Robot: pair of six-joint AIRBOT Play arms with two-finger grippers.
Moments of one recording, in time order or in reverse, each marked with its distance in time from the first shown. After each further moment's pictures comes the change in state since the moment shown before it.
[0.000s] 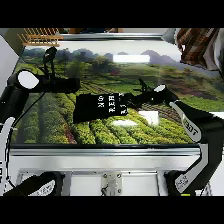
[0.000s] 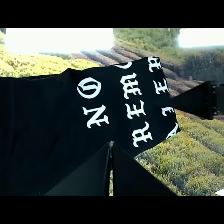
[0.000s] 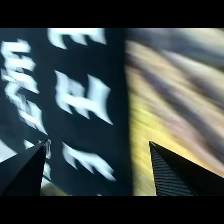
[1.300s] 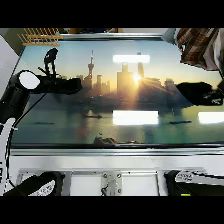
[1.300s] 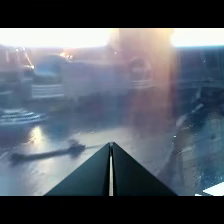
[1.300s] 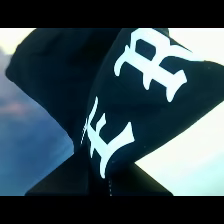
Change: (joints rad) left arm -0.008 0.001 -0.005 -0.009 -0.008 -0.055; right arm -0.879 0.411 0.078 -0.759 0.012 0.357
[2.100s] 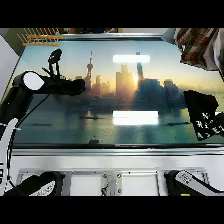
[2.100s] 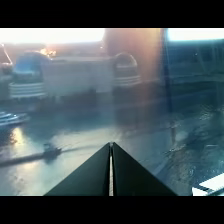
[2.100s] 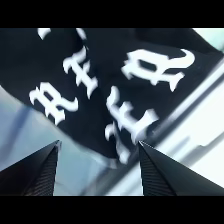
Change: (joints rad) left arm -0.045 0.000 0.000 0.002 0.000 -0.018; right arm -0.100 0.269 -0.401 -0.197 0.174 0.154
